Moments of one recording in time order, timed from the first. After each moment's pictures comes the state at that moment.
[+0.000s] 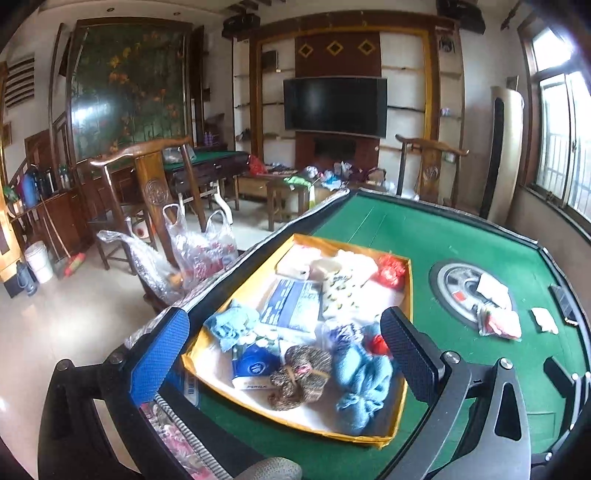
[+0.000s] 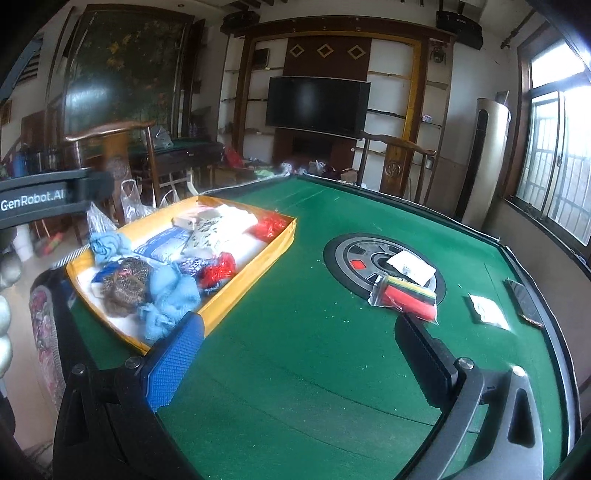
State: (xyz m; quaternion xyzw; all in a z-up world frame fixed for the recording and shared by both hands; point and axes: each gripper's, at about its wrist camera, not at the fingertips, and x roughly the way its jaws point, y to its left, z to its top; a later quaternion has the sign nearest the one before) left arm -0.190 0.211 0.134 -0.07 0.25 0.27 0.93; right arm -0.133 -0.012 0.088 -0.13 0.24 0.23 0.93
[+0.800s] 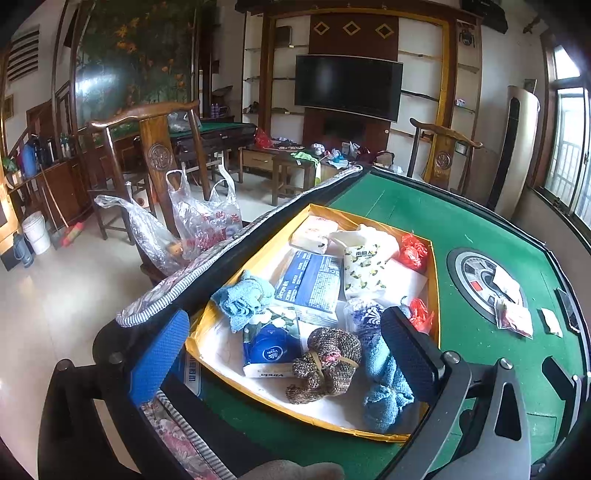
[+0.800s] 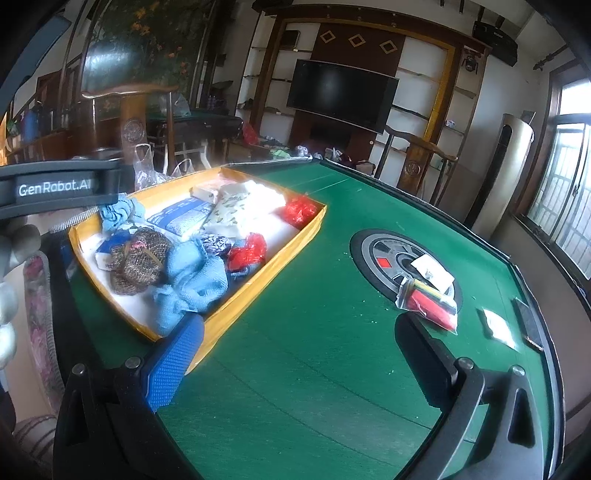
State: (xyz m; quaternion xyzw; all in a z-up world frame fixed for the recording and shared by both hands) left arm -0.183 0.252 0.099 -0.12 0.28 0.27 0.91; right arm -0.135 0.027 0.074 -0.19 0.26 0.24 0.91
